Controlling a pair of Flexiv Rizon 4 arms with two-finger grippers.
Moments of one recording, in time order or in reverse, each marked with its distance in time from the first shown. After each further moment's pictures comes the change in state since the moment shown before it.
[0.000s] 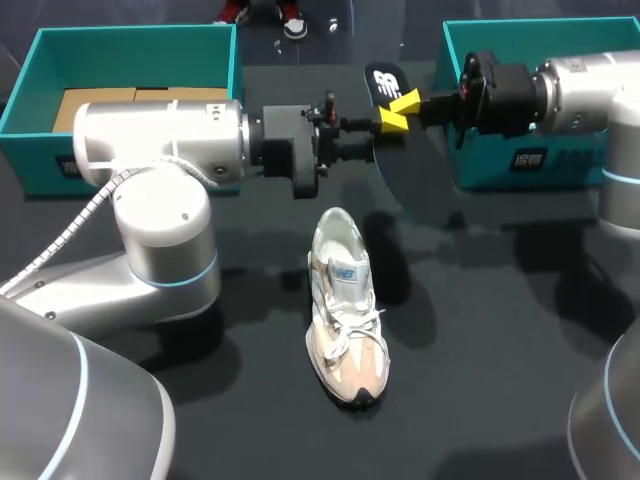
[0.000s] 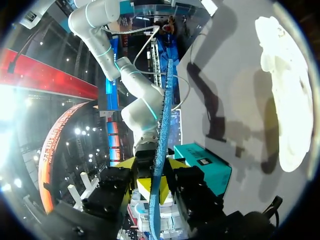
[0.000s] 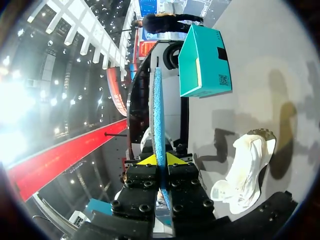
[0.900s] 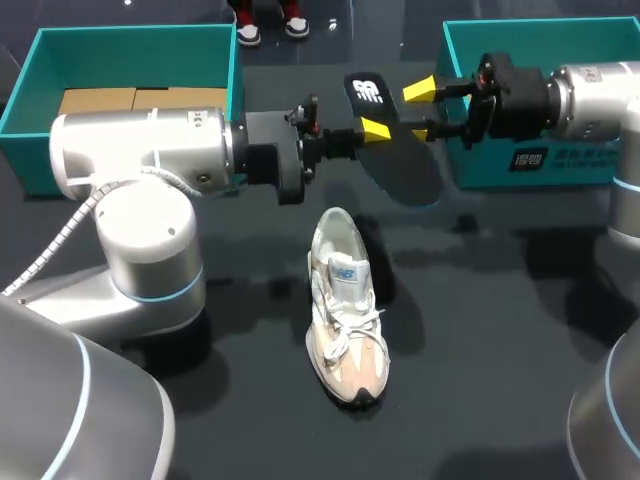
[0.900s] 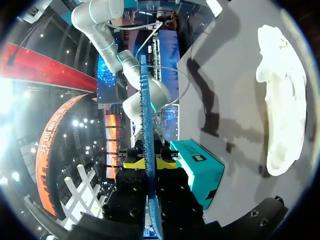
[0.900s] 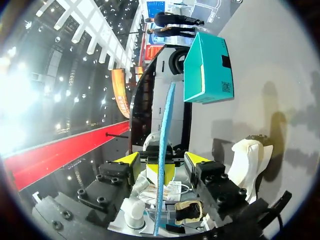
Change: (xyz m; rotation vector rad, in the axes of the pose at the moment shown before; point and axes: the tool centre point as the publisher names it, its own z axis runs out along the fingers) left arm 0.001 -0.003 -0.026 -0.064 0.023 -0.046; right arm 0.004 -0.004 -0.016 -0.041 0.032 -0.079
